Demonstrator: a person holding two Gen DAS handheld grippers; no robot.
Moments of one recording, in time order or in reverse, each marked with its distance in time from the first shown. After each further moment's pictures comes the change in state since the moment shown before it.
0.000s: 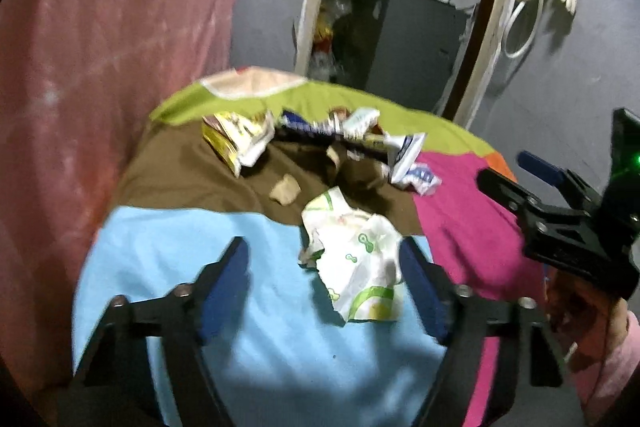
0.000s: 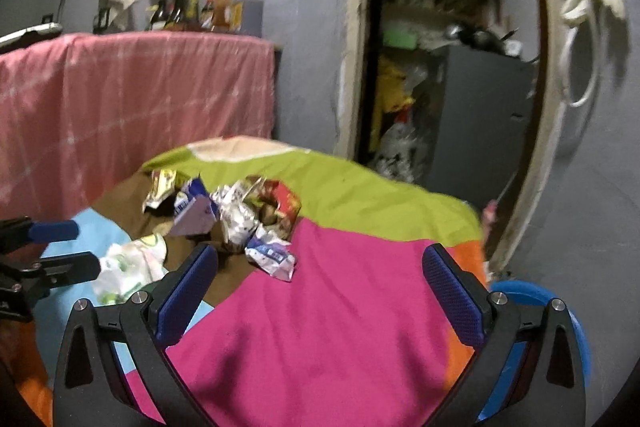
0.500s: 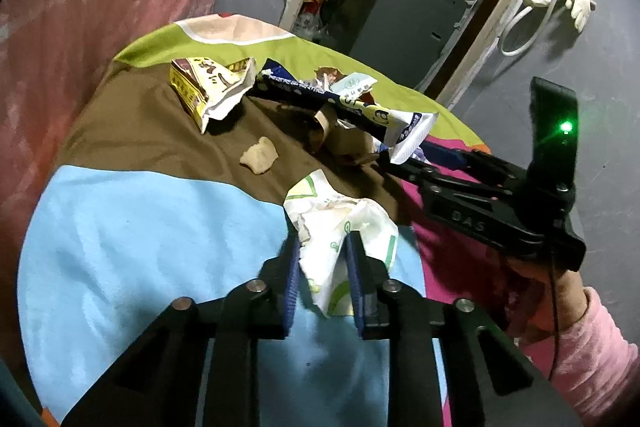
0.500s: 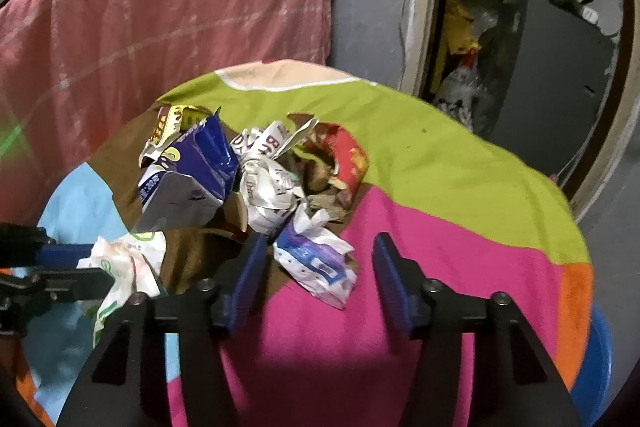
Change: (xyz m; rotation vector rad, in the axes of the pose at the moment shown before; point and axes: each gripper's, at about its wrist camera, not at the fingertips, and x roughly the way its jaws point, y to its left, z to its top) left arm 0.013 0.017 0.002 -0.111 0.125 -0.133; right arm 0.088 0.020 0.009 -0.078 0.261 0.180
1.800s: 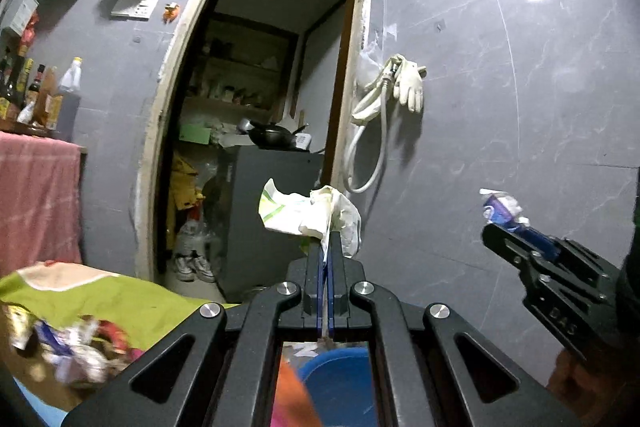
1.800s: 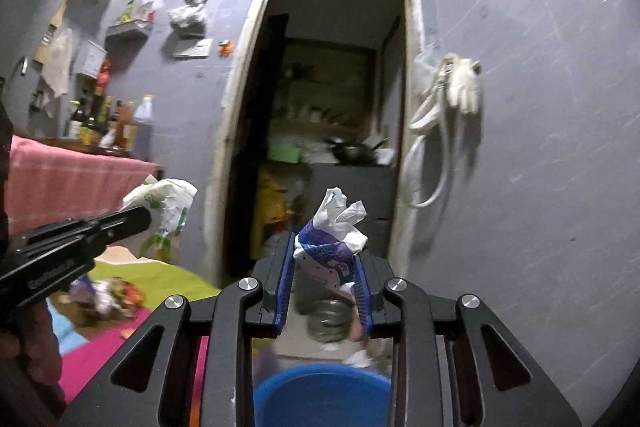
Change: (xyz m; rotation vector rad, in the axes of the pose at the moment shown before) left arm 0.006 -0.269 0.018 0.375 -0.715 -0.240; right arm -0.286 -0.092 -0.082 0.100 -0.696 -0.666
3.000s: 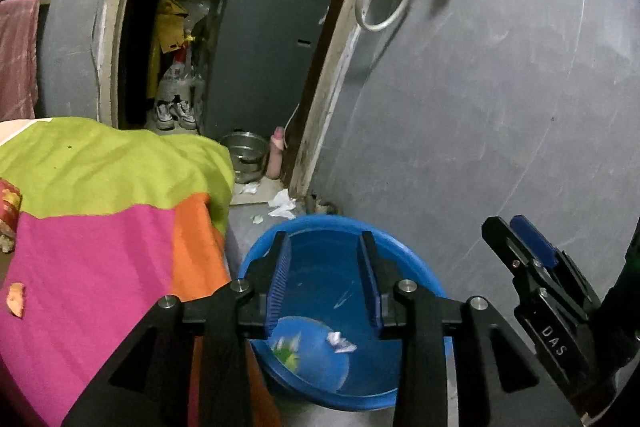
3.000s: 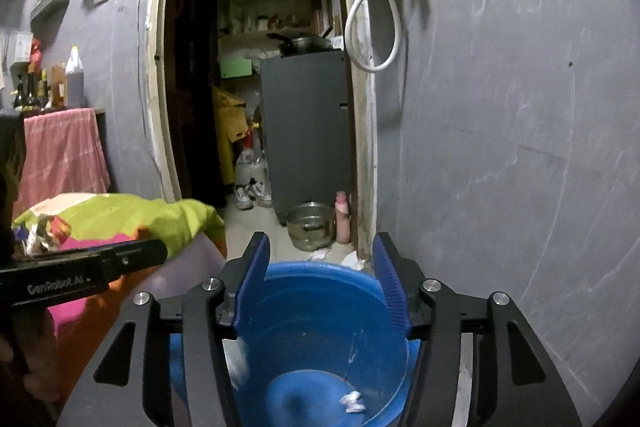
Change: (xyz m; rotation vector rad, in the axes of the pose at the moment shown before) left arm 0.116 0.006 -0.098 -0.159 0.549 -0.022; right arm 0.062 -0.072 -0.118 0.213 0.326 -0.045
